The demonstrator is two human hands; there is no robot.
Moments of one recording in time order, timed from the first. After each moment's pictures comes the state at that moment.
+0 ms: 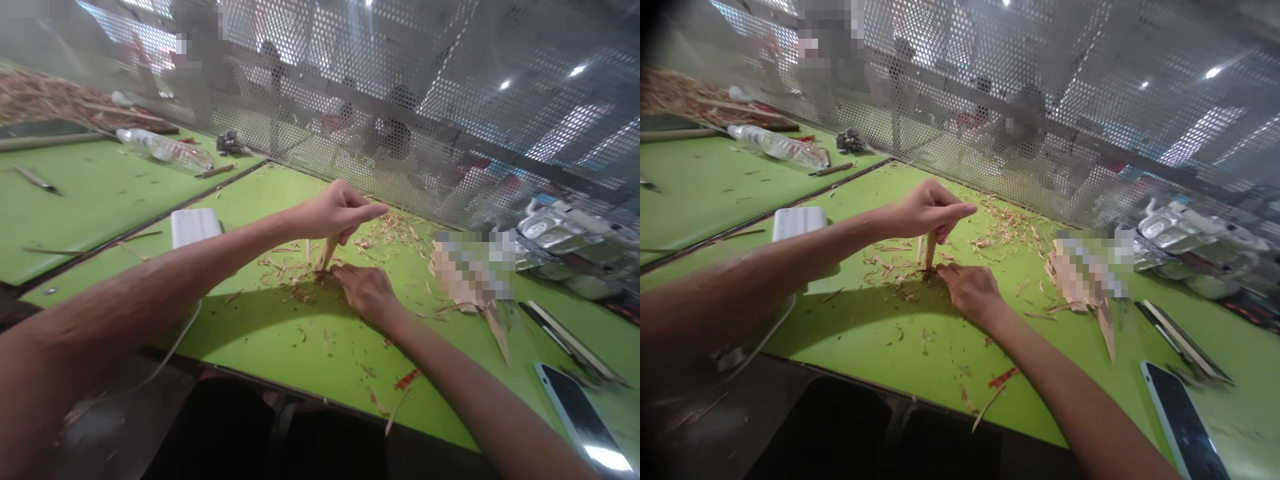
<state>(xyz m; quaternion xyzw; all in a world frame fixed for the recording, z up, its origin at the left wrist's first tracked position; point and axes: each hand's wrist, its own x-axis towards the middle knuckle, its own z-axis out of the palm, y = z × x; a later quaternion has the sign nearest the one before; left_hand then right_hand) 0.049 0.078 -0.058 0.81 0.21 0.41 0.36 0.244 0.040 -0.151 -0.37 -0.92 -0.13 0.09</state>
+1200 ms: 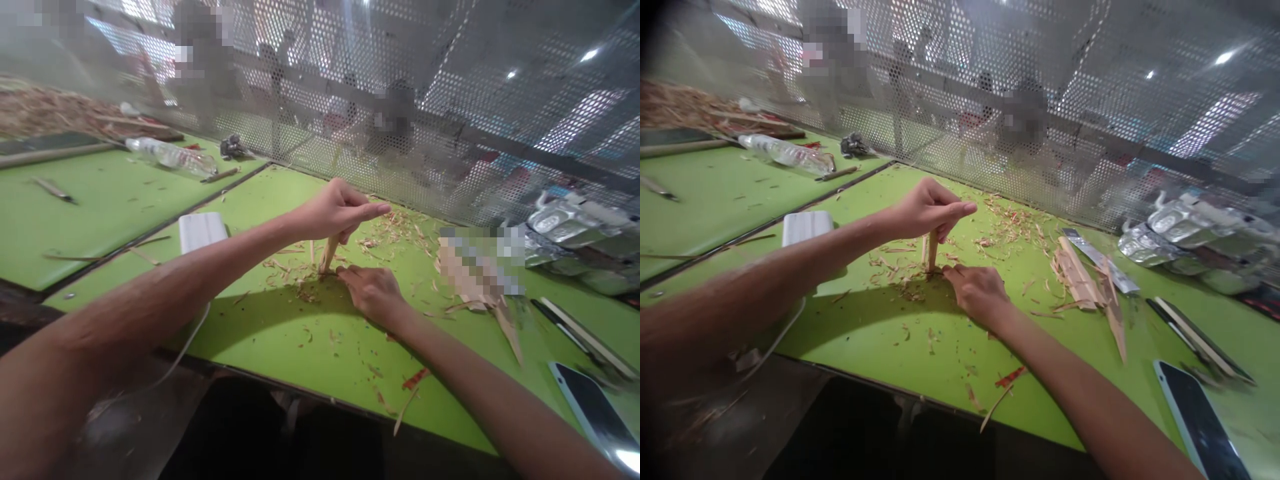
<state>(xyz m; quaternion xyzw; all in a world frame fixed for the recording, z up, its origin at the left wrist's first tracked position) 0.047 0.081 -0.061 0.80 0.20 0.44 0.36 0.246 0.035 -0.150 -0.36 -0.92 -0.13 0.09</state>
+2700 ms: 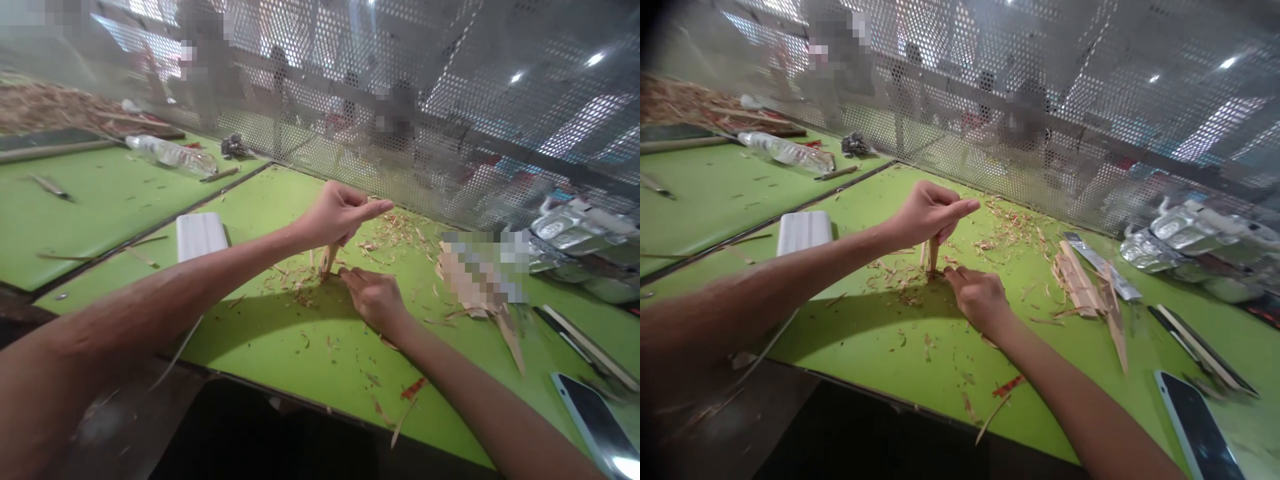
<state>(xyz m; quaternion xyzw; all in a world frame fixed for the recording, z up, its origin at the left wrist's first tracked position) 0.059 0.081 -0.072 0.73 0.24 0.53 0.36 0.251 0.036 -0.157 -0.34 -0.91 -0.16 0.17</state>
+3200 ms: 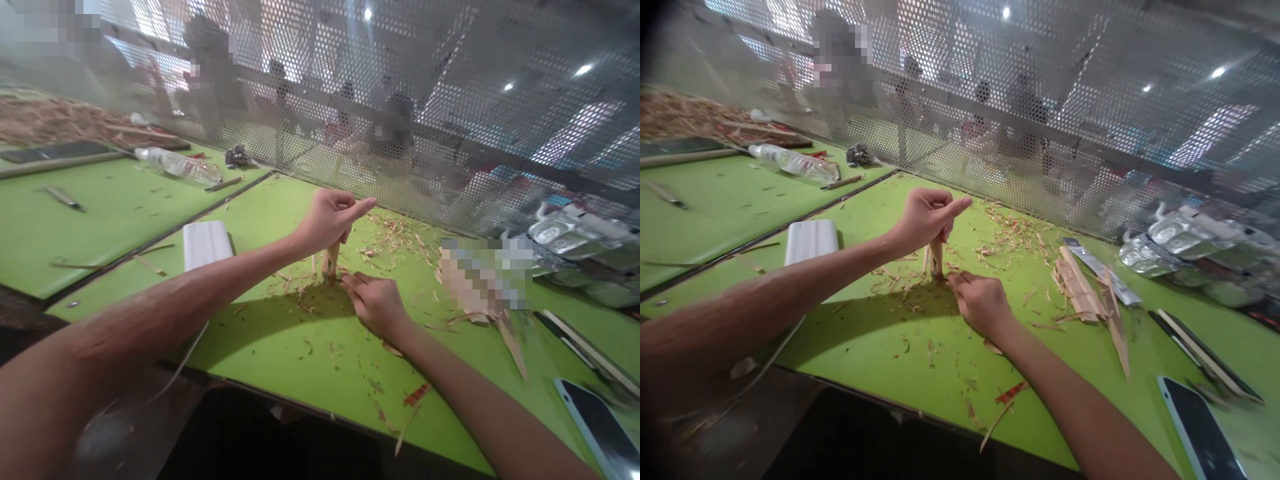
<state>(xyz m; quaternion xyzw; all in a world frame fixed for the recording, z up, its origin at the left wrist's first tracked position) 0.057 0.090 -0.081 0.68 0.29 0.59 0.33 0.253 0.039 -0.161 -0.33 -0.91 -0.14 0.21</state>
